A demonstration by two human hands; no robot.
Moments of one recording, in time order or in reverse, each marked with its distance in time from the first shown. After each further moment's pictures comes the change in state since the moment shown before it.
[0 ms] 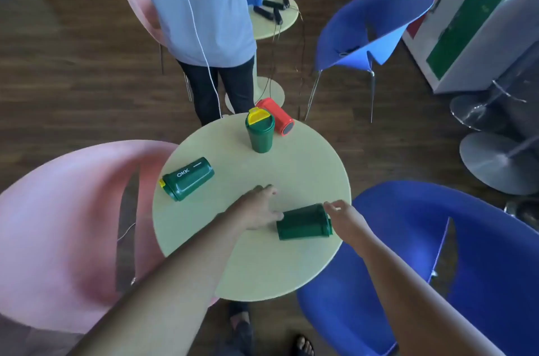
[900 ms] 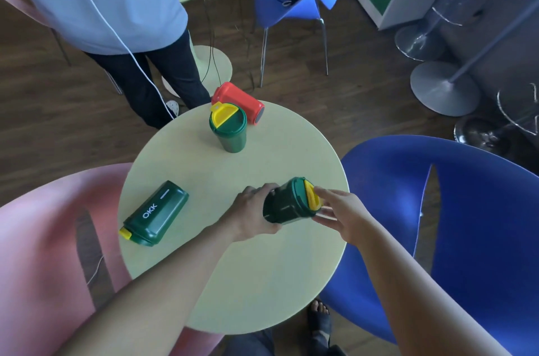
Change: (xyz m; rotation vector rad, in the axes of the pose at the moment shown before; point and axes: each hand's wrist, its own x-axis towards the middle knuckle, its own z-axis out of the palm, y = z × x) left_hand 0.085 -0.054 -0.001 -0.088 -0.147 0.327; right_hand 0.037 -0.034 0.031 0.908 0.022 0.392
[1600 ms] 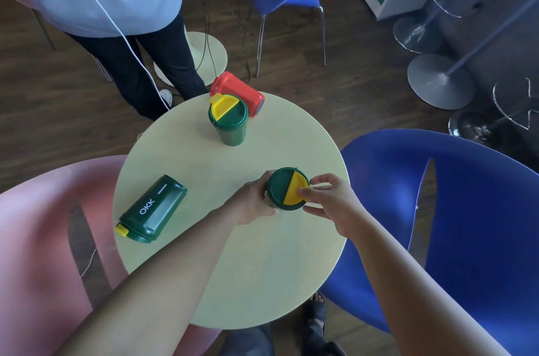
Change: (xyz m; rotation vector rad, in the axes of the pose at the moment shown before) left_hand 0.027 -0.013 -0.002 -0.206 -0.077 -0.060; right_hand -0.001 -0.004 0.023 -0.153 0.007 -0.133
